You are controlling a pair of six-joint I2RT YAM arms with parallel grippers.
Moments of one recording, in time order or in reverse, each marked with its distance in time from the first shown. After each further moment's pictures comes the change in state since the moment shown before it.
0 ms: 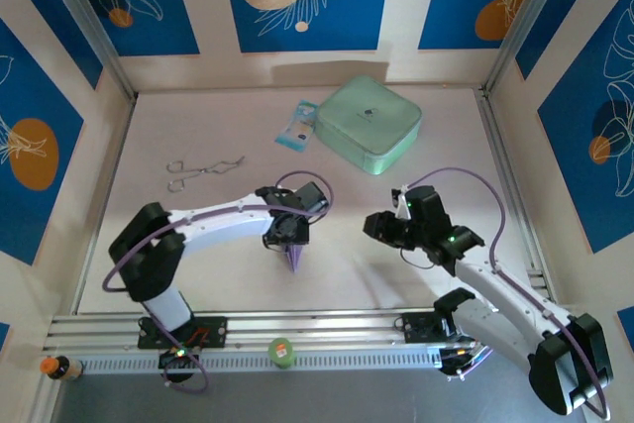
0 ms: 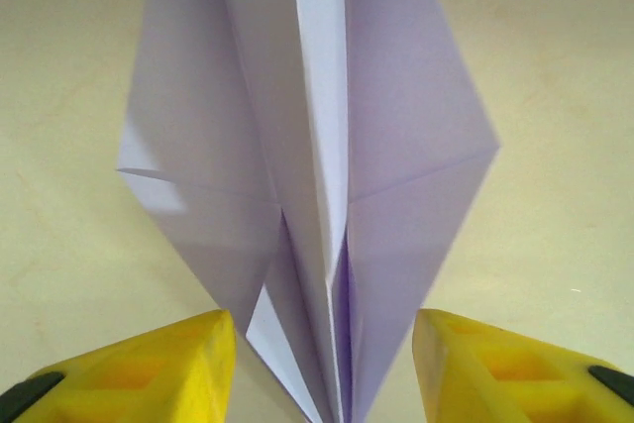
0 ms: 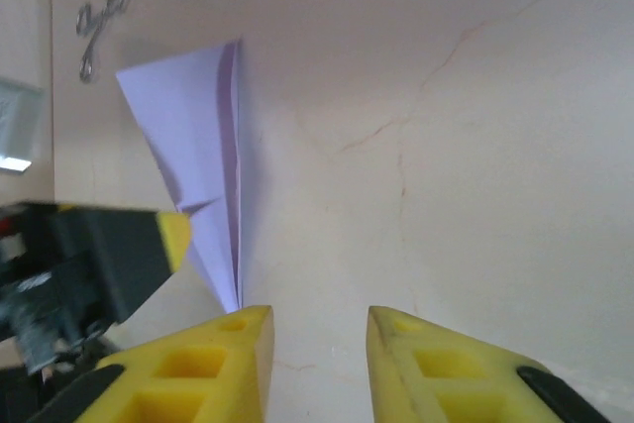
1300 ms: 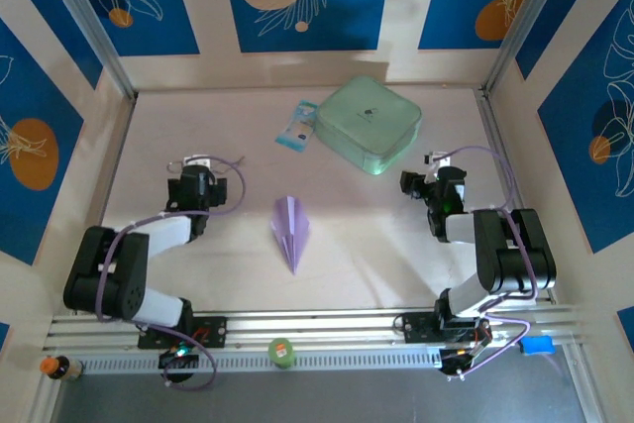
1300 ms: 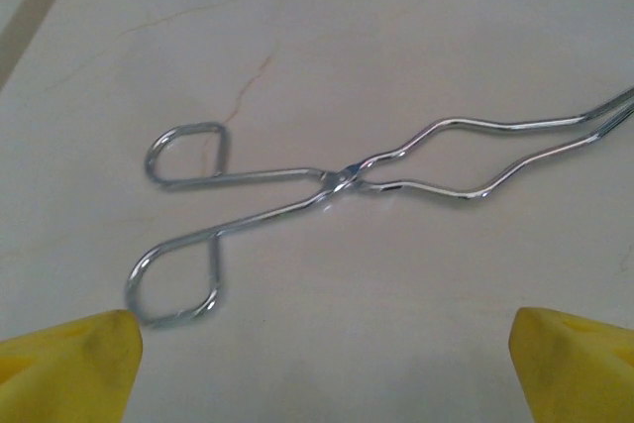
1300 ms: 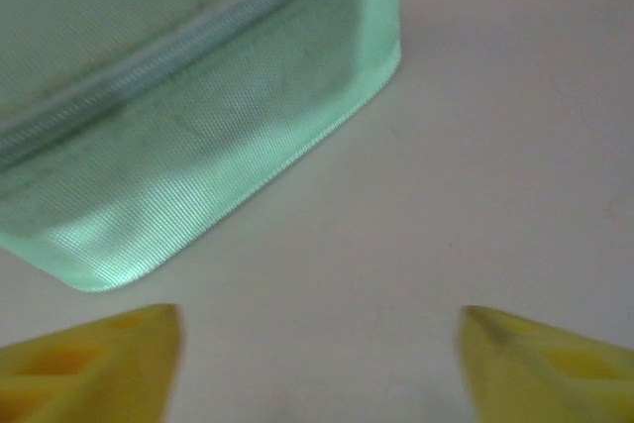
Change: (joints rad) left arm 0.791 -0.173 -0.602 1.154 -0.144 0.946; right arm -0.443 0.673 -0.089 1.077 0.245 -0.693
